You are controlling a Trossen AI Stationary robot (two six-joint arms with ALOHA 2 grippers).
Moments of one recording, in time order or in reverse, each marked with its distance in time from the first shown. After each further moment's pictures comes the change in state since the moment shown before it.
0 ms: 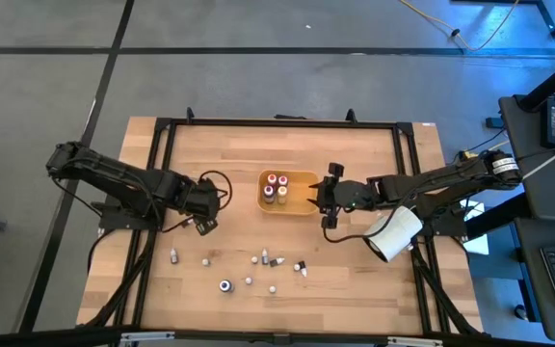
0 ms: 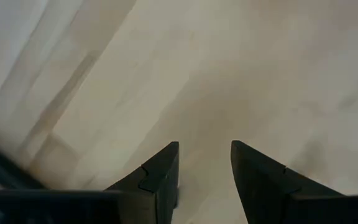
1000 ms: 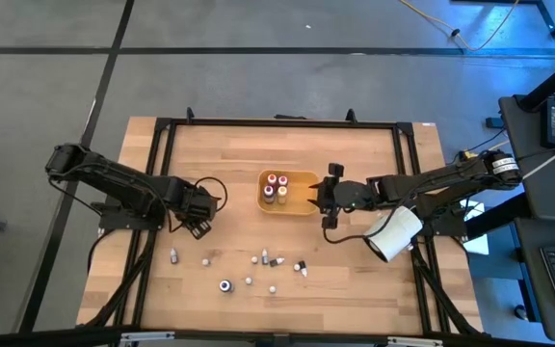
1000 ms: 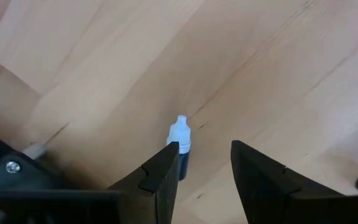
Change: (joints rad) left arm 0.056 0.000 -0.237 0.117 0.197 -0.040; right arm -0.001 0.000 0.000 -0.012 -0.001 0.006
